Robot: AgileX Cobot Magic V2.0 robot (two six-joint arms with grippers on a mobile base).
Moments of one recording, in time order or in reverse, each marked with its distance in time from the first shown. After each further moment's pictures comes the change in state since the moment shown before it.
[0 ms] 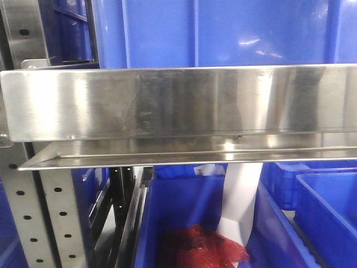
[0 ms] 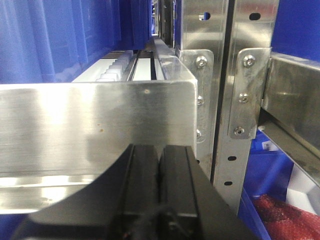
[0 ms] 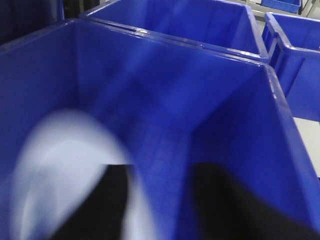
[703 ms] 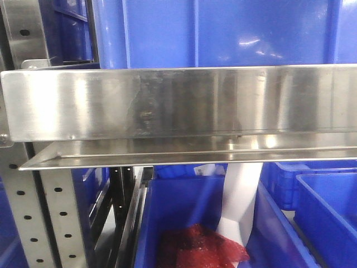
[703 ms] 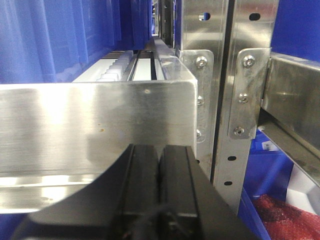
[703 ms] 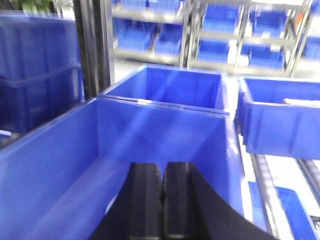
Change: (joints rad) left arm 0.000 0.000 0.000 0.000 0.000 0.000; right arm 0.000 -0.544 0.215 0.057 0.069 0.000
